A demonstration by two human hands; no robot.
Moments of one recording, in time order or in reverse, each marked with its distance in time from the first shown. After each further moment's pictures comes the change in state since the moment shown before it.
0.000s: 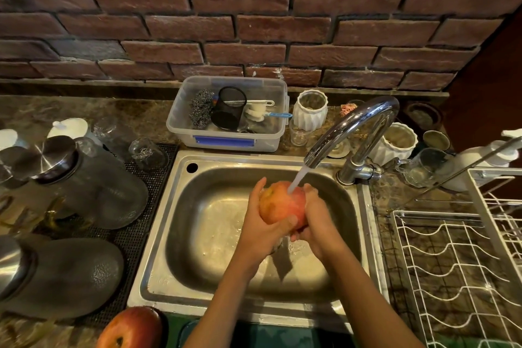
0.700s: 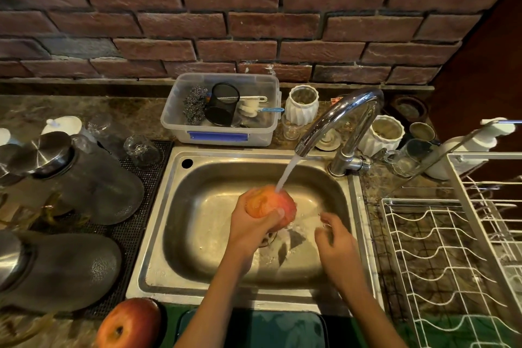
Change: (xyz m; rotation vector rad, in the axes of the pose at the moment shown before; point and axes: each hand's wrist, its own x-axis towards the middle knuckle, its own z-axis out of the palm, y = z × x) left_hand -0.011 -0.007 -0.003 0.020 0.166 -0.098; right_hand -0.043 0.064 -0.072 -0.742 0.267 -0.521
